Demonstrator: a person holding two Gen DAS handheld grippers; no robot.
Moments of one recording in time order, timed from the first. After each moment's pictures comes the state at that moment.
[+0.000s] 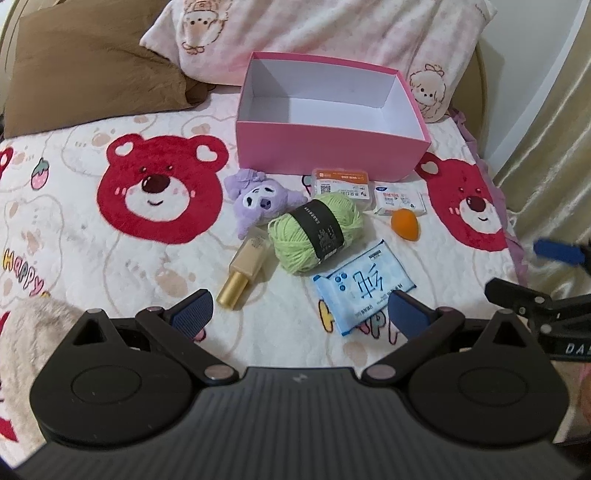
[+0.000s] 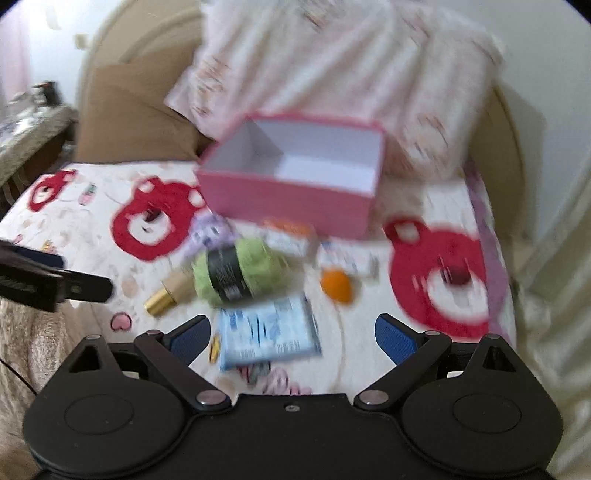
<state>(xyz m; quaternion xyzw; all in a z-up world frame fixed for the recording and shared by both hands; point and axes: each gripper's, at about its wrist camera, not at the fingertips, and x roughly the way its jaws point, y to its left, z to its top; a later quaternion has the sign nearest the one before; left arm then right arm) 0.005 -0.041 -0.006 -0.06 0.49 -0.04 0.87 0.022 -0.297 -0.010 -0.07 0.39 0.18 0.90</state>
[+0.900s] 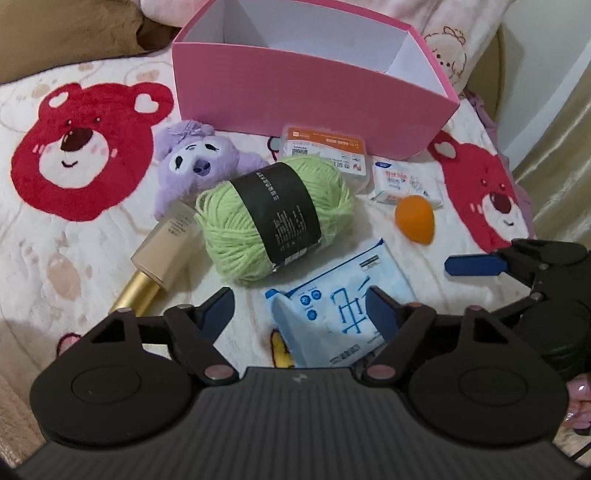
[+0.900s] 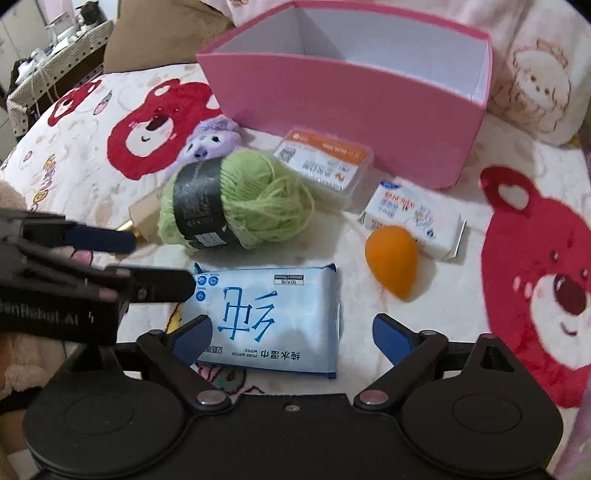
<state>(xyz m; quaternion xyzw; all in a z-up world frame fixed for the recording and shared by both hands) 0.064 -0.086 -0.126 -0.11 0.49 -0.04 0.87 0.128 -0.282 -0.141 -0.09 0.52 0.26 0.81</state>
